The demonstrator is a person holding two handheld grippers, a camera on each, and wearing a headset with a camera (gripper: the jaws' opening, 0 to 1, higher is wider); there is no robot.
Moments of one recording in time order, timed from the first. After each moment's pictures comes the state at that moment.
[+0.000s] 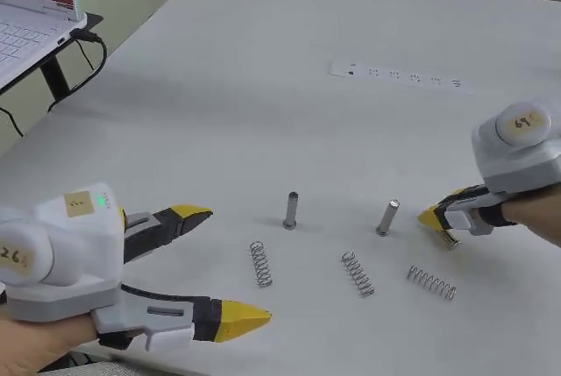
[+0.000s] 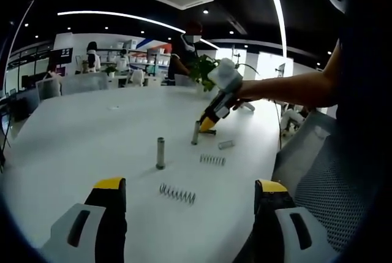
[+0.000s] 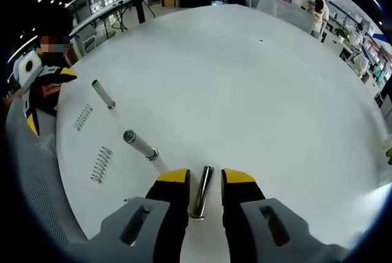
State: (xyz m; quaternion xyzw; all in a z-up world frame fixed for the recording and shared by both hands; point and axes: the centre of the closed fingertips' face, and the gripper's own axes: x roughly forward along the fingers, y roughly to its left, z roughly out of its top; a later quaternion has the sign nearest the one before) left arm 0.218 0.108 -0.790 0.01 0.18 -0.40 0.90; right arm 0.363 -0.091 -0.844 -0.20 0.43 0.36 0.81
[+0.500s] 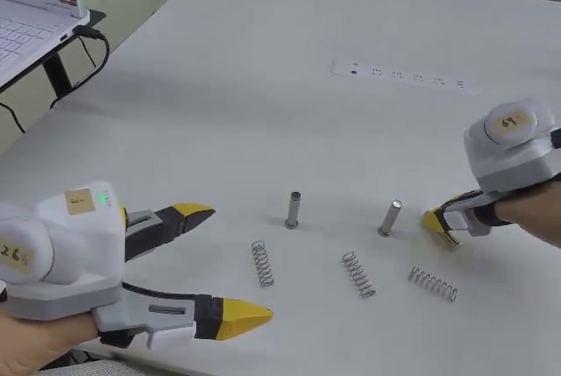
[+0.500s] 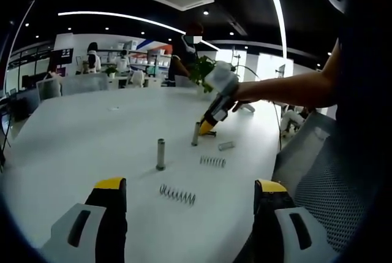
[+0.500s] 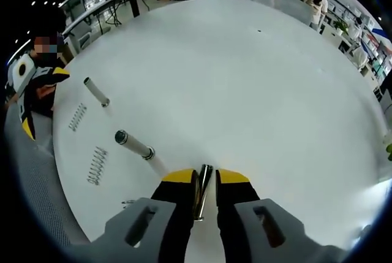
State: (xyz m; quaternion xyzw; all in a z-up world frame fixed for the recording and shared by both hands) left arm 0.219 0.106 -0.788 0.01 0.18 -0.40 0.90; right arm 0.364 -0.095 -0.851 -0.20 0.45 0.35 0.80
